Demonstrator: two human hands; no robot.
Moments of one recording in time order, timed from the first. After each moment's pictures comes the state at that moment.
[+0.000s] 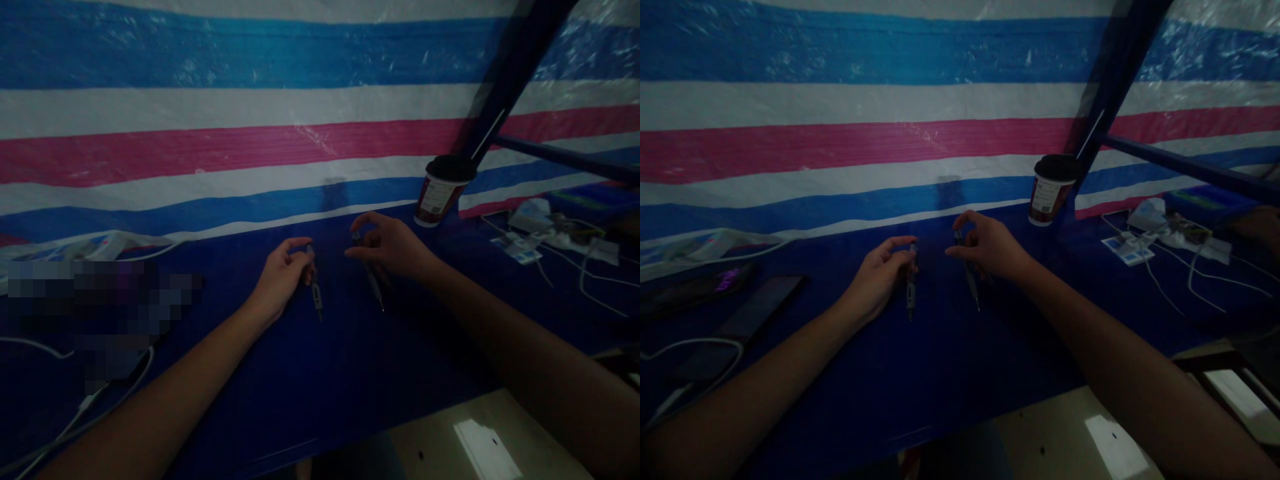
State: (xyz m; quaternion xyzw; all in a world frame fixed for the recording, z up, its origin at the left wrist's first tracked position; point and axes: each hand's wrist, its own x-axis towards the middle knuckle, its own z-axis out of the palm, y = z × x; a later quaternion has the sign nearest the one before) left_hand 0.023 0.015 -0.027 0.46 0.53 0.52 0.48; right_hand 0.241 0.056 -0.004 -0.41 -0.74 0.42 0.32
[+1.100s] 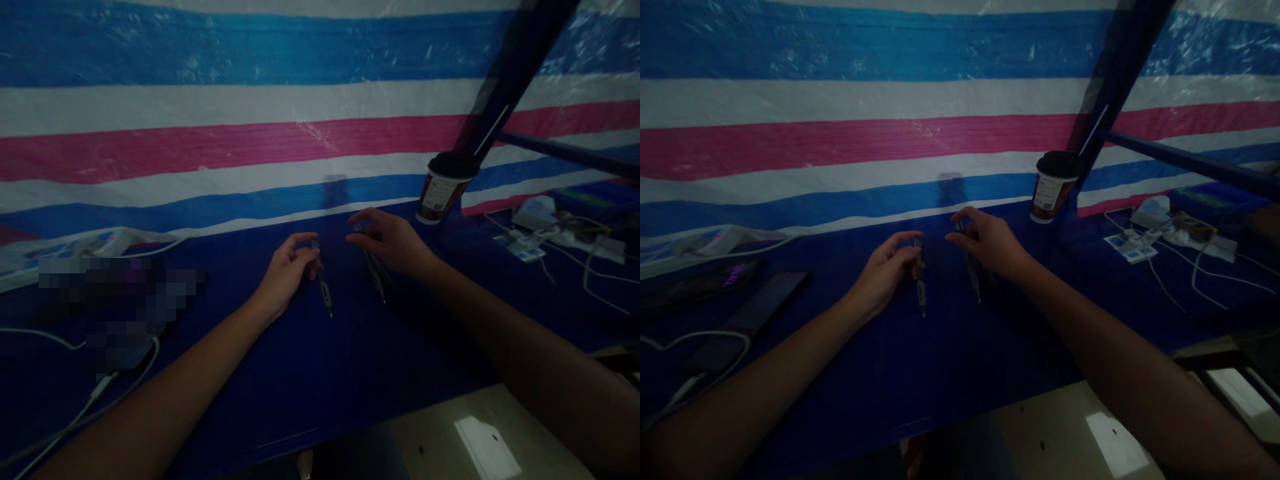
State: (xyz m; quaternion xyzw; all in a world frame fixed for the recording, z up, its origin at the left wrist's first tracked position) left_hand 0.023 0.015 -0.031 0.50 0.48 0.51 0.50; right_hand 0.237 0.056 -0.005 -0.42 -0.80 0.26 0.35
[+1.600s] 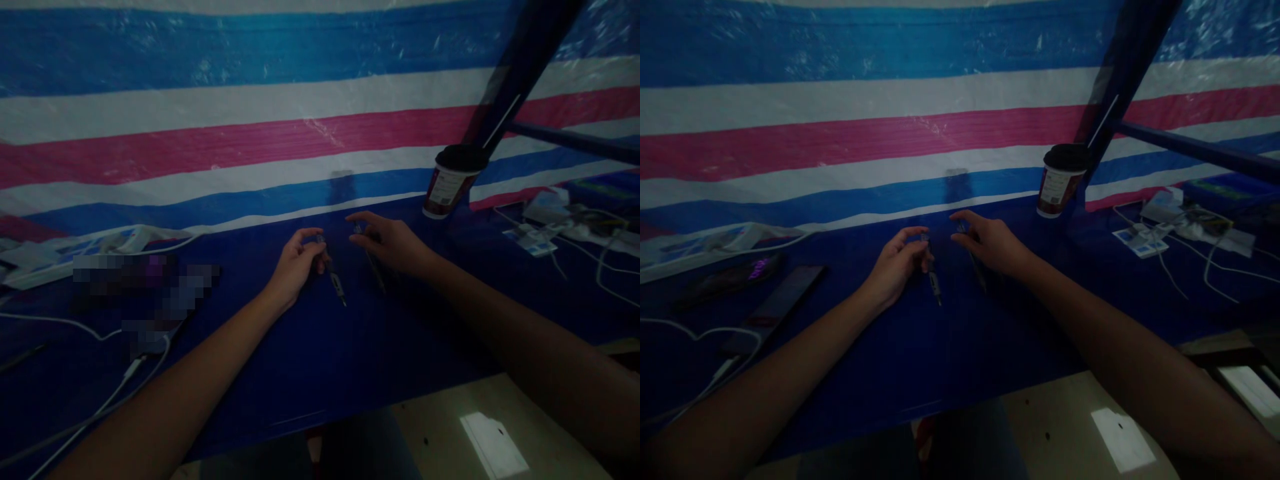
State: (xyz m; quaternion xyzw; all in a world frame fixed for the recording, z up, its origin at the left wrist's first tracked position) left_hand 0.024 0.016 -0.033 0.49 0.47 0.53 0.51; right_hand 0.233 0.053 -0.010 -0.41 -0.83 0.23 0.29
